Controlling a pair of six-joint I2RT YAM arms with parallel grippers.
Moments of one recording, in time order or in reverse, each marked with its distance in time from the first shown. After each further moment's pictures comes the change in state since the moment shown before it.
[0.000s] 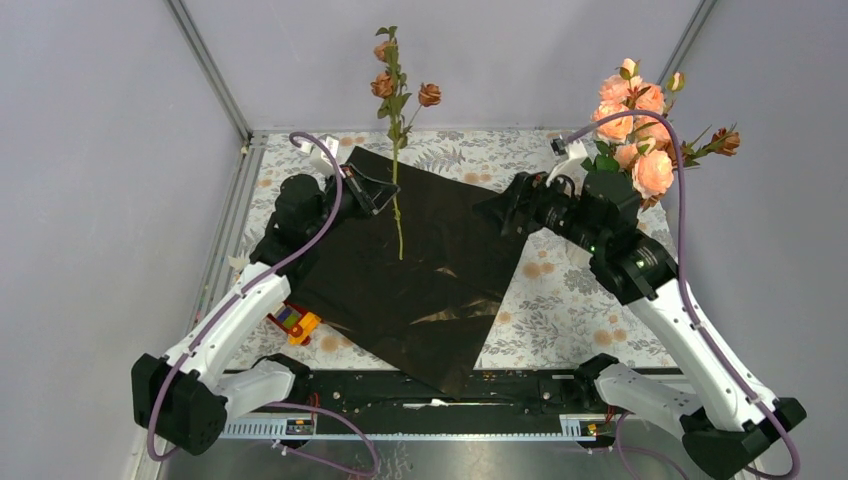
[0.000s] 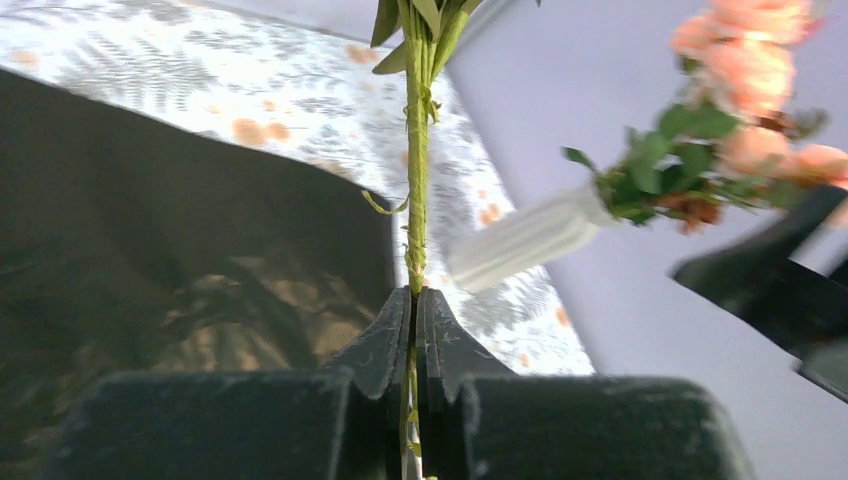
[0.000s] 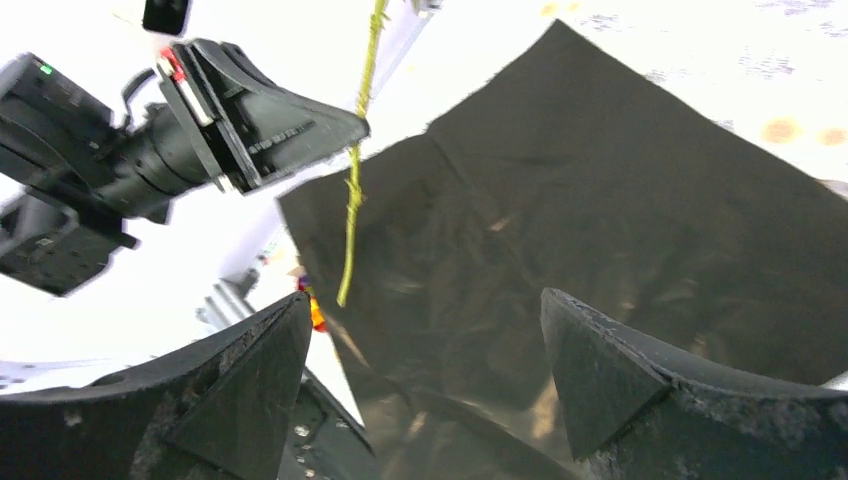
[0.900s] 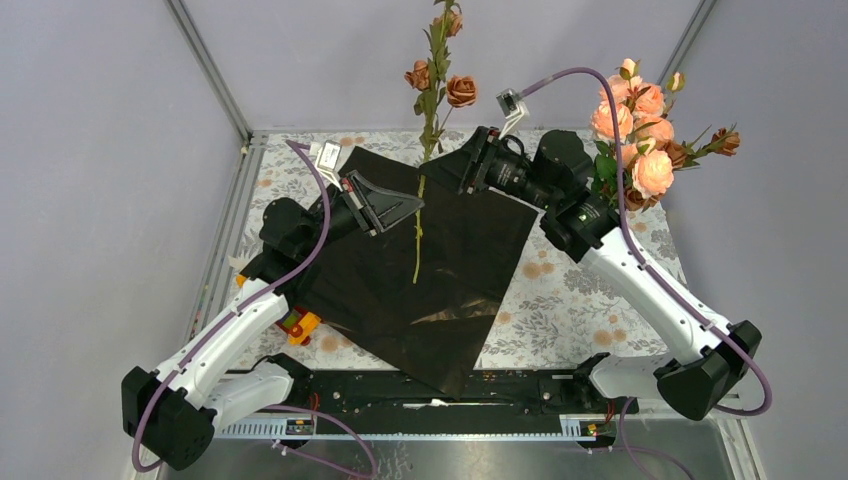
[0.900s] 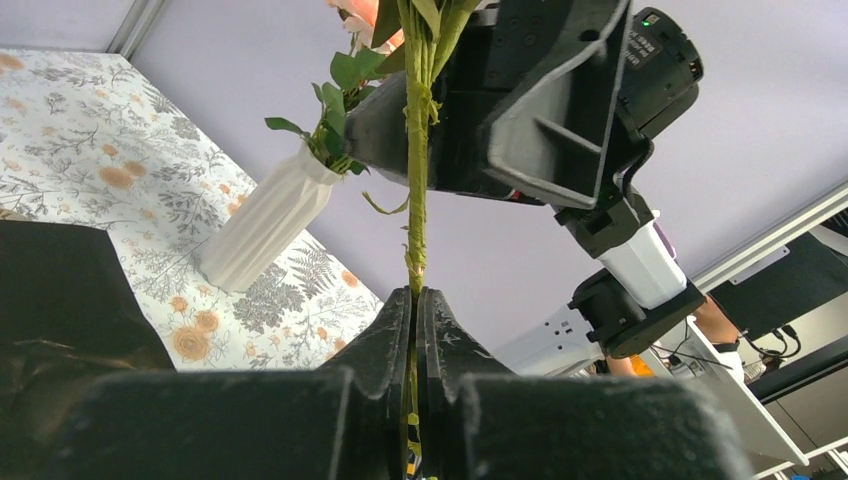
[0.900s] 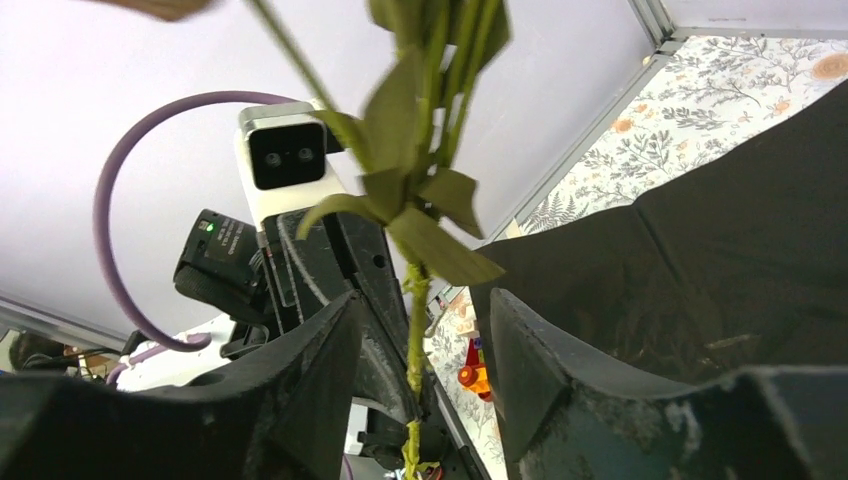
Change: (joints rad) left arm -0.095 -0.101 -0.079 0.406 0.350 -0.288; right arm 0.102 0.328 0.192 0.398 -0.203 0.300
